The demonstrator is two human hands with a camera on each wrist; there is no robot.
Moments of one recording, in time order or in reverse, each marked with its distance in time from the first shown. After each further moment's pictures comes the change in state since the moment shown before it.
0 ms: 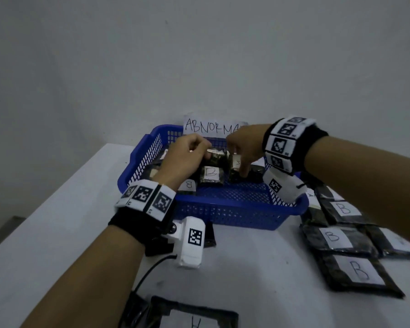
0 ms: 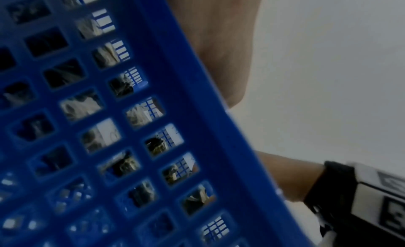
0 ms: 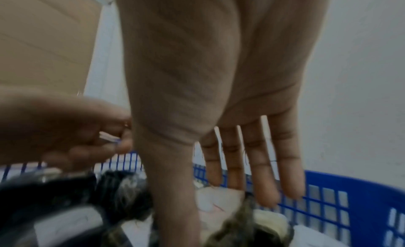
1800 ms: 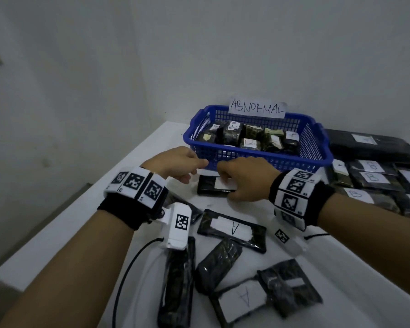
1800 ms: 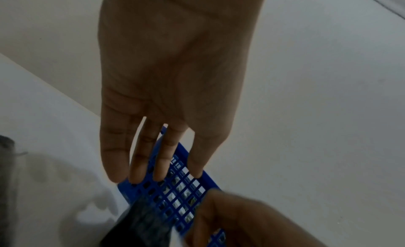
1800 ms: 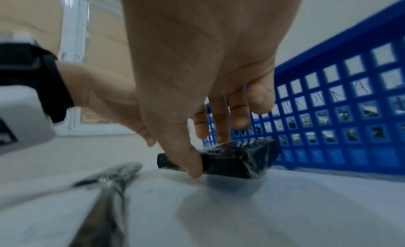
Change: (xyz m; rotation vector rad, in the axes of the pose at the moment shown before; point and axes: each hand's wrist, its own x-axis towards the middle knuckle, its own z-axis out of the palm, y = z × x) left_hand -0.145 0.007 -0.092 0.423 -0.240 -0.429; right_hand -0.116 -0.137 0.093 0.045 0.326 -0.370
